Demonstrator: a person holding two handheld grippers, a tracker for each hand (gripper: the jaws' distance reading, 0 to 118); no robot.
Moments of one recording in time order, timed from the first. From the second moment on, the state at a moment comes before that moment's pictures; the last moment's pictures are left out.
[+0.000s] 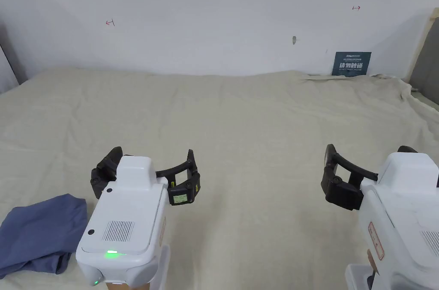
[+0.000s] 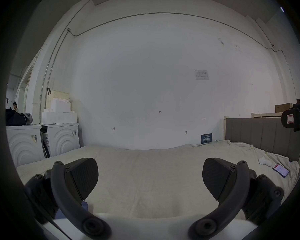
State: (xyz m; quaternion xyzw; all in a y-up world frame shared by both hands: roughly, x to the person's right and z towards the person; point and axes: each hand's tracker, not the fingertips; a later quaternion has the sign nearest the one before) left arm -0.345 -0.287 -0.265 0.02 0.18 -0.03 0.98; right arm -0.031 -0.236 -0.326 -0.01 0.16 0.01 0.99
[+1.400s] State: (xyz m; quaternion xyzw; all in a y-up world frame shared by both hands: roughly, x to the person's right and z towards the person) left arm -0.349 -0.284 -0.264 0.03 0.18 -0.03 0.98; right arm -0.036 -0.227 -0.316 -0.01 0.16 0.01 0.99
